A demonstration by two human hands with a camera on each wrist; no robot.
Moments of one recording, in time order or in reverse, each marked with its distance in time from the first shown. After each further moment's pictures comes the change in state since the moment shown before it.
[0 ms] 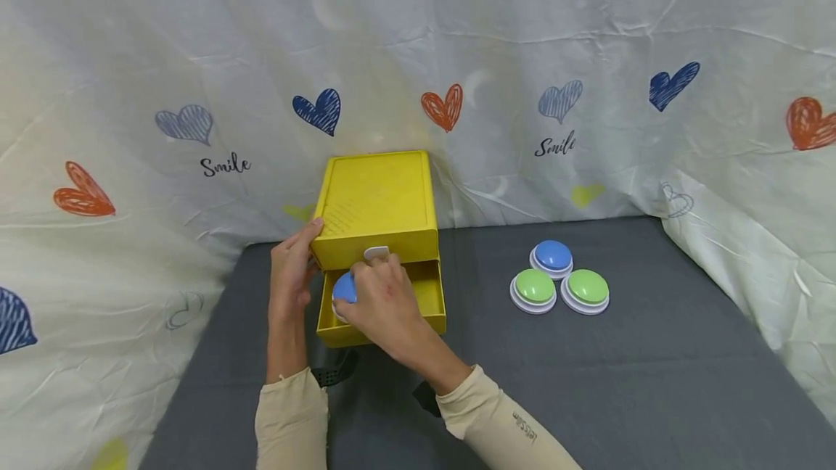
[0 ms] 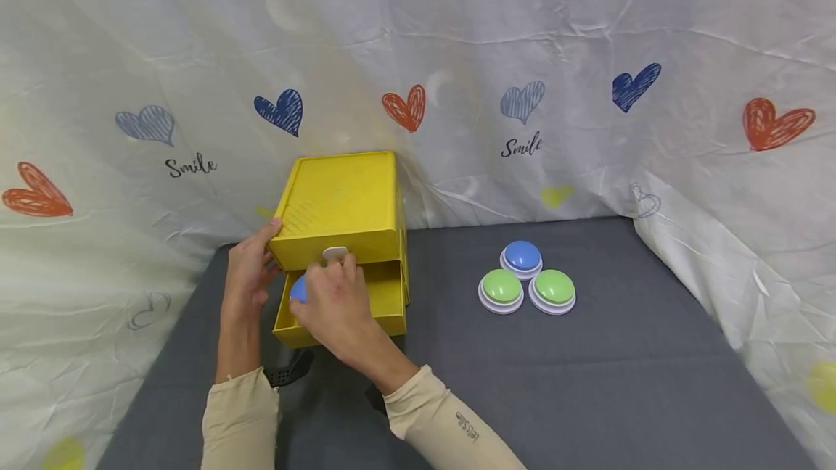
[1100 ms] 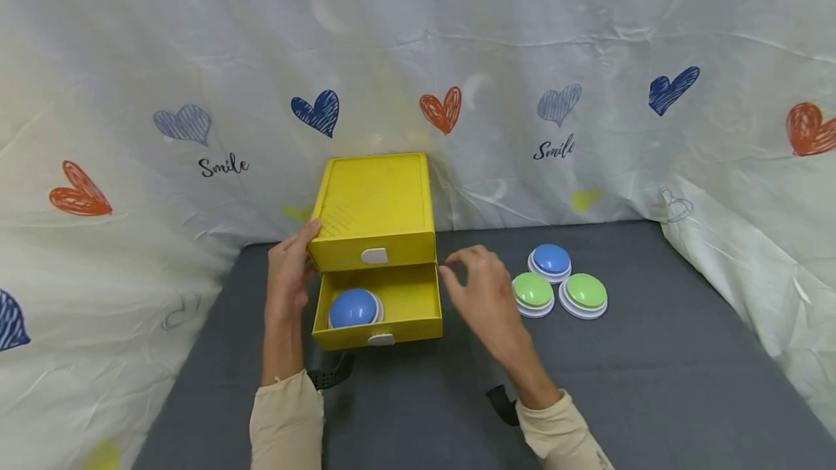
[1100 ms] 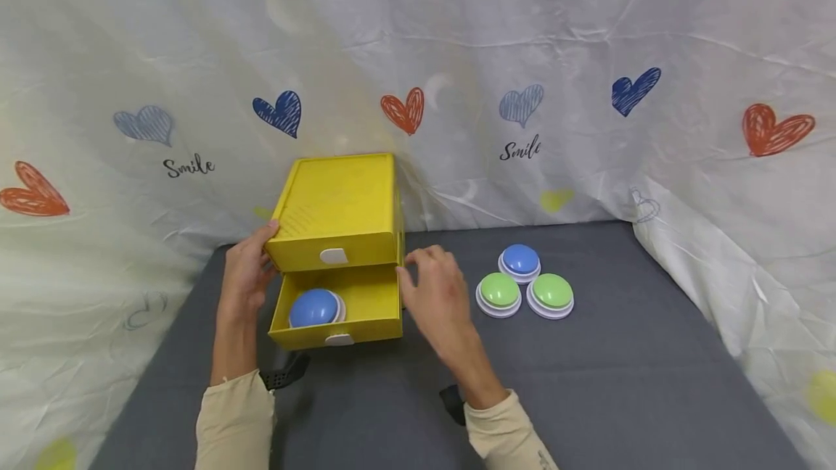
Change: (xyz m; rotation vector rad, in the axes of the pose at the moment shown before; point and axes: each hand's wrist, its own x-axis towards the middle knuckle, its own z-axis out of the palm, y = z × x) left_hand -0.001 0.001 0.002 0.004 0.019 -0.020; right_hand -0.043 0.102 -0.049 0.181 0.187 0.227
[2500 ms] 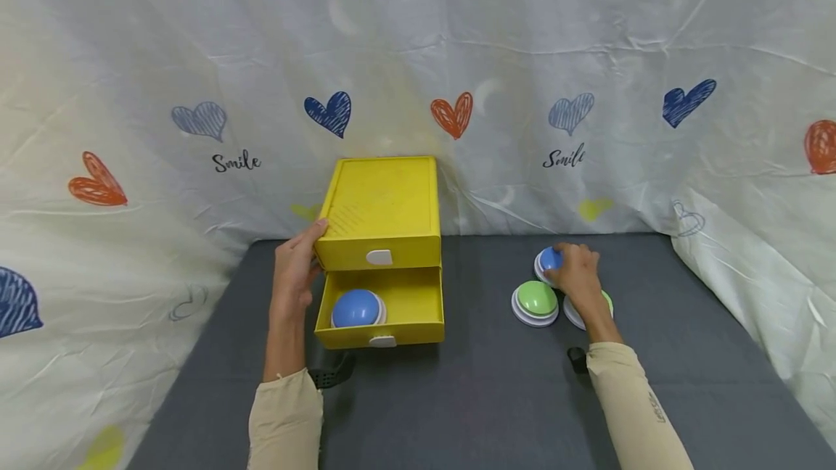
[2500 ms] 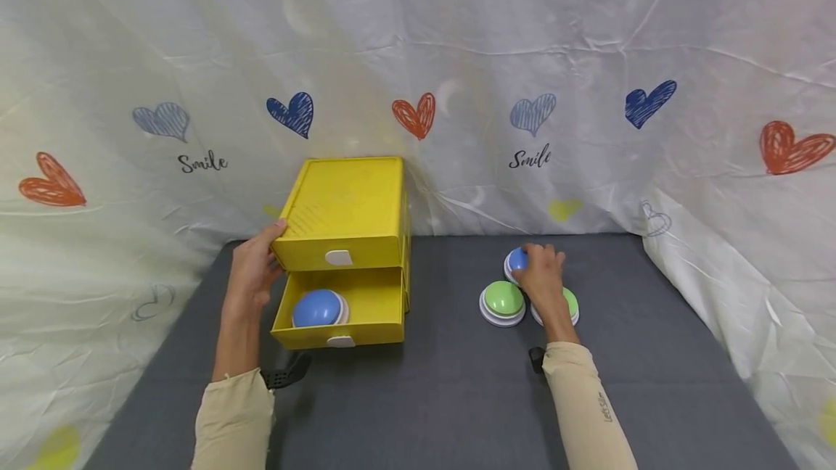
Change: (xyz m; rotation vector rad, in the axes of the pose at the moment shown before) left_hand -0.003 -0.001 -0.001 0.017 -0.005 0.022; right_hand 0.046 0.190 -0.030 -0.246 -0.146 0.197
